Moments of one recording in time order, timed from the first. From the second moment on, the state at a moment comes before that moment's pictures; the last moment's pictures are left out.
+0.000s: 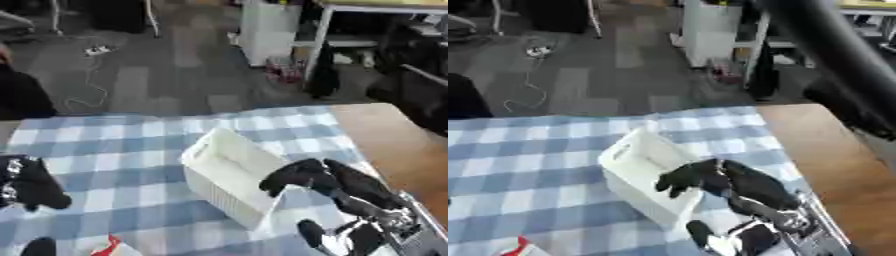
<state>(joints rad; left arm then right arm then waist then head) -0.19 0.60 -0.29 -1.99 -0.56 -0.58 0.51 -0.14 -0.45 0.15 -1.98 0.32 -0.66 0.39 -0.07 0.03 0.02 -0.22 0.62</state>
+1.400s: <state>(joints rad) -0.07 0.65 -0.17 -1.99 -0.40 -0.53 0.16 -0.16 -0.44 0.06 -1.99 0.83 -0.68 -0.31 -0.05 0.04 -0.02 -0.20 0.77</state>
